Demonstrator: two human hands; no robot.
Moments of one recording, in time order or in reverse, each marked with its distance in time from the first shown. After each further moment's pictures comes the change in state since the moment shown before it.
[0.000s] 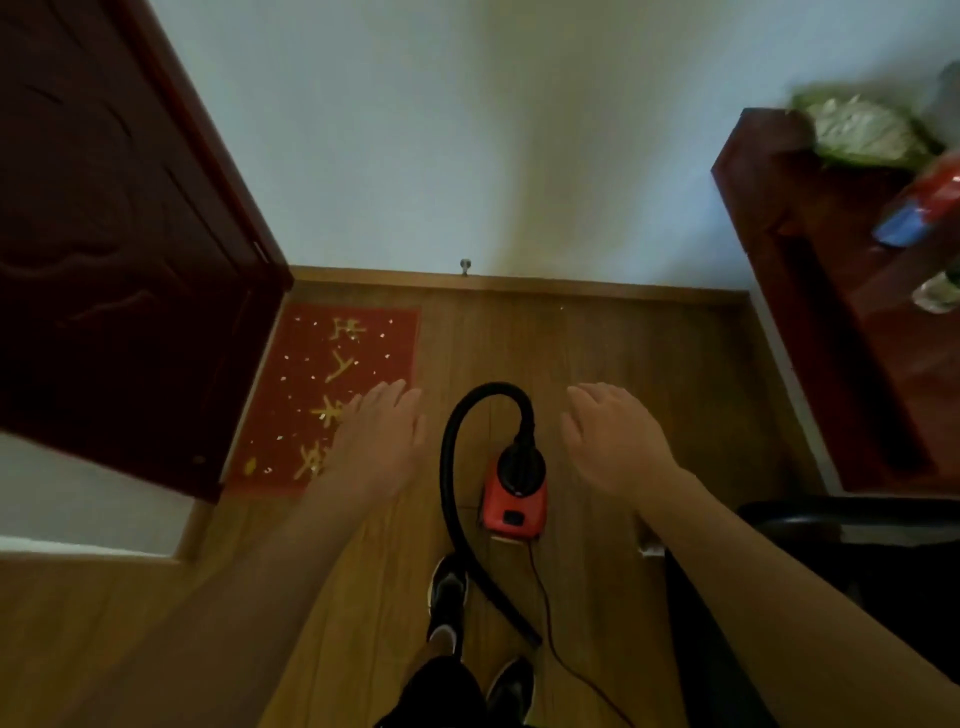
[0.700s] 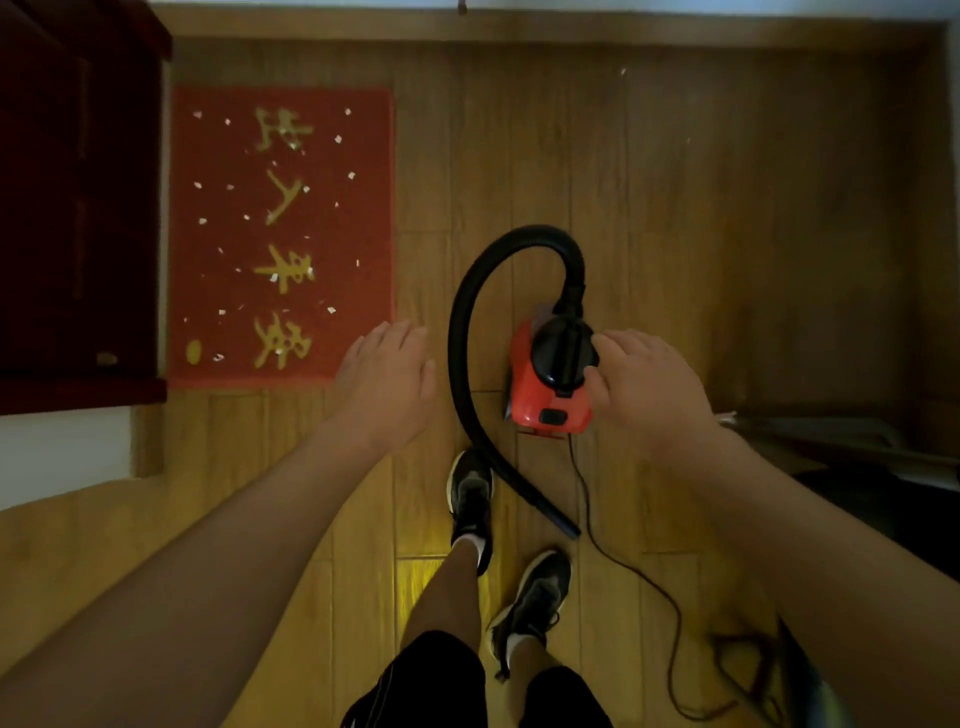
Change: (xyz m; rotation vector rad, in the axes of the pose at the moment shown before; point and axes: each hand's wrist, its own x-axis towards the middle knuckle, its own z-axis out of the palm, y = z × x) left_hand 0.187 -0.099 0.261 -0.045 -0.307 0.022; right_hand 0.162 0.054 0.286 0.002 -0.312 0.103
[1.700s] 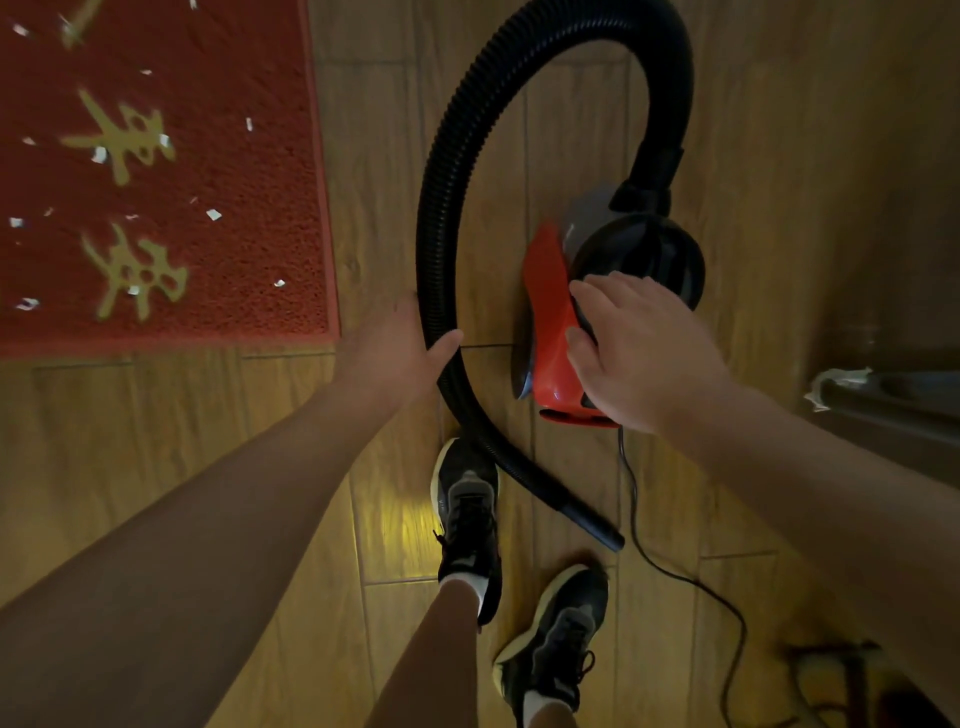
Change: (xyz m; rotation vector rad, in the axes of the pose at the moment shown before) left_hand 0.178 -0.072 0.283 -0.245 -0.199 -0.144; right_hand 0.151 0.021 0.242 -0.015 -0.169 -0.031
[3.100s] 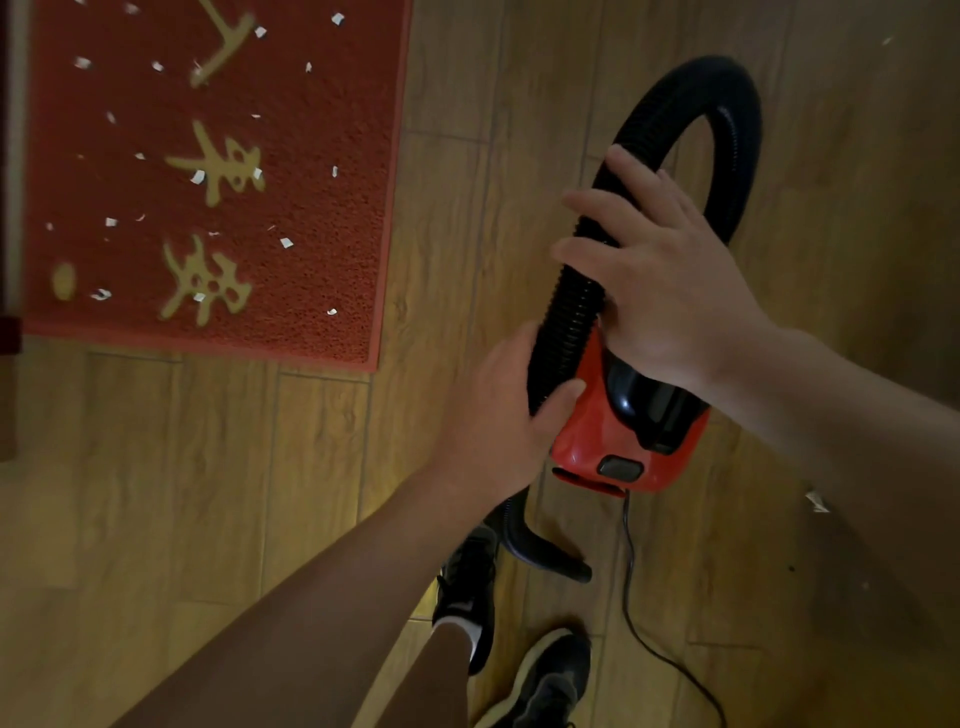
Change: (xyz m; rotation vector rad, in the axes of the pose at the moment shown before) left_hand -0.056 0.068 -0.033 -0.706 0.204 0.261; right_hand 0.067 -0.025 -0.095 -0.175 0.382 -0.500
